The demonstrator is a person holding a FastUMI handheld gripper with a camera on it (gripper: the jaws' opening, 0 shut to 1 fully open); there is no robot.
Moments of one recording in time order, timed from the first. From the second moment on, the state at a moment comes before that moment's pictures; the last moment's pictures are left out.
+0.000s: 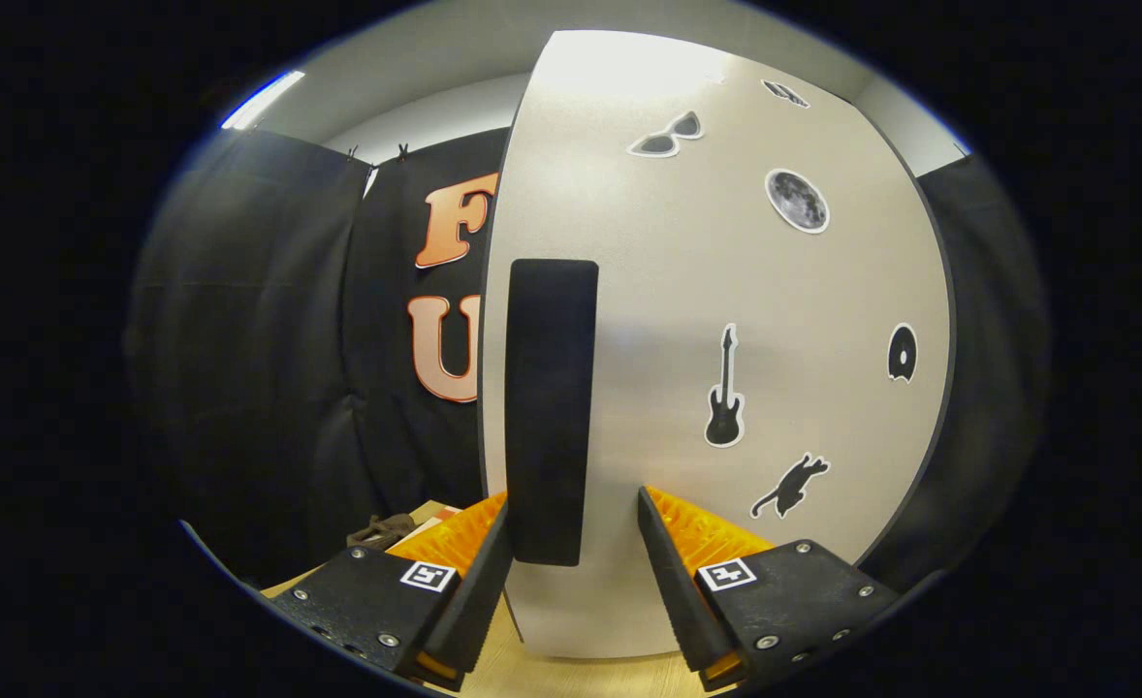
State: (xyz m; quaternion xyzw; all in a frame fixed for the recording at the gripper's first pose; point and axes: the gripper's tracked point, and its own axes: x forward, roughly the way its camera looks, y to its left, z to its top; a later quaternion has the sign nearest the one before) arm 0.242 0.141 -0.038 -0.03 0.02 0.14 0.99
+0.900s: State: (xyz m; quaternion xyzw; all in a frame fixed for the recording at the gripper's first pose) arm 0.253 0.147 -0.036 -0.03 0.01 0.10 0.99
